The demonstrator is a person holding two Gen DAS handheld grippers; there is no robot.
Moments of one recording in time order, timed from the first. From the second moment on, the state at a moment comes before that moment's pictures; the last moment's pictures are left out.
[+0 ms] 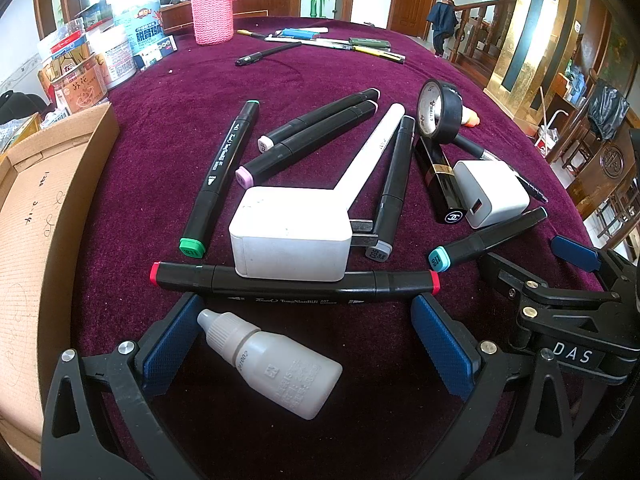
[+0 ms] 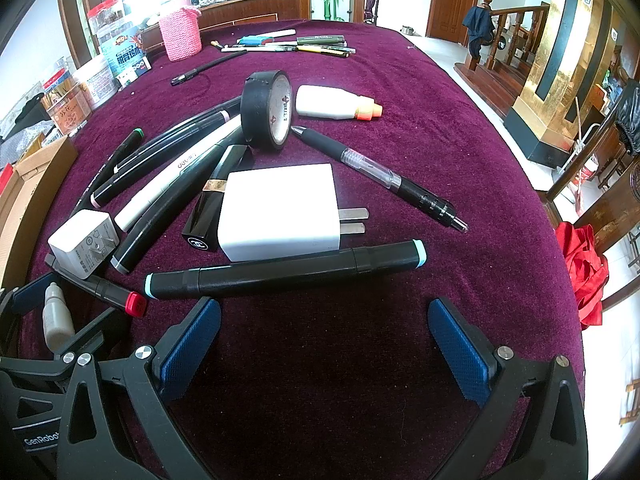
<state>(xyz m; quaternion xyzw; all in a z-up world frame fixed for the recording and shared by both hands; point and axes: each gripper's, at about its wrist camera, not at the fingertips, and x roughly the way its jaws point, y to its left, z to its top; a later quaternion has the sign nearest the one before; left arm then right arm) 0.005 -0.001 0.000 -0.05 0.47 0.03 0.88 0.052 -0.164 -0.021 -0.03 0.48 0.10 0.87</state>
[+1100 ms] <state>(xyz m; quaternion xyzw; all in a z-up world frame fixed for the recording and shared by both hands) -0.026 0.050 0.060 -0.07 0.52 -0.09 0.85 0.033 -0.200 0.015 0.02 0.51 0.25 0.82</state>
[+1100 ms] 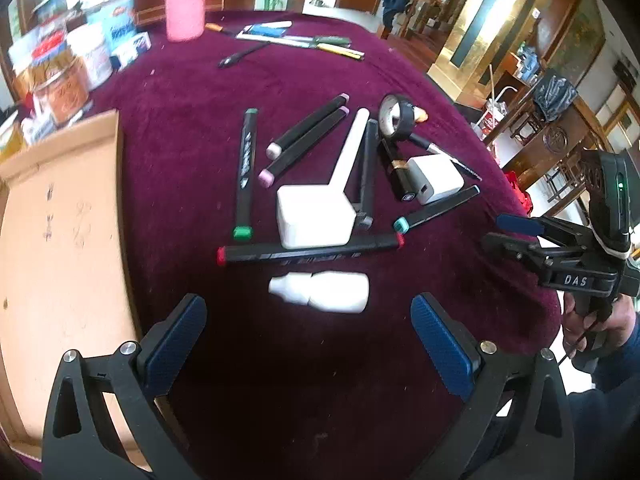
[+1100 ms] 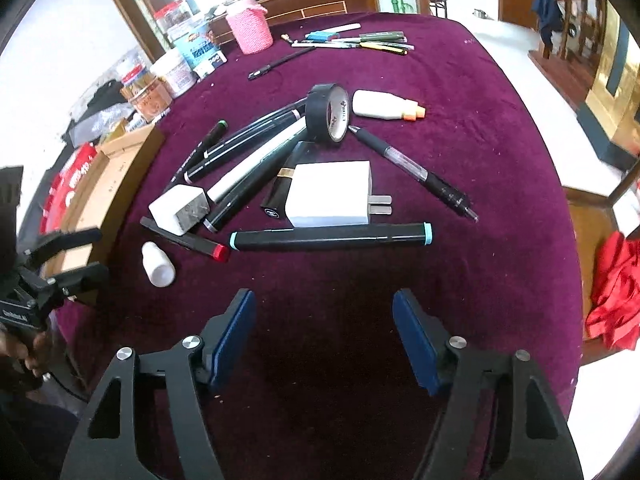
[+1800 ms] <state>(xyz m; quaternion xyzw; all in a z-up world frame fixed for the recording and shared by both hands) 0.007 0.028 0.023 -0.08 0.58 -0.08 0.81 0.026 -0.222 0.017 0.05 0.51 0.24 0.82</state>
